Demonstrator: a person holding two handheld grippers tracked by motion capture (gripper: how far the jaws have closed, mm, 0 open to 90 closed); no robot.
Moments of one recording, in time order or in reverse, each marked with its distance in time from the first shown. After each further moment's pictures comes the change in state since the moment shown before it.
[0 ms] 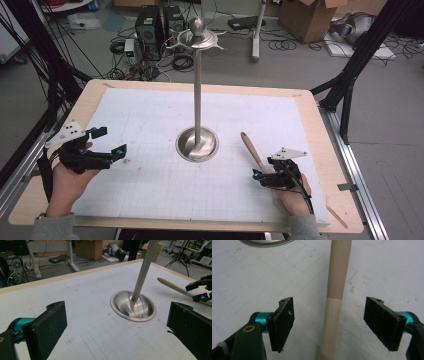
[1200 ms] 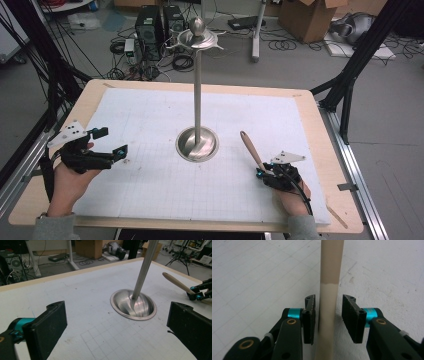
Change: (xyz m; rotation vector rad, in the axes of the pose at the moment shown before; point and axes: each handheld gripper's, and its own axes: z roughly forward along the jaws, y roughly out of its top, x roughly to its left) left arm 0.001 -0.002 0.003 0.011 -0.003 0.001; right arm 0.004 -0.009 0.001 0.016 -0.038 -0.012
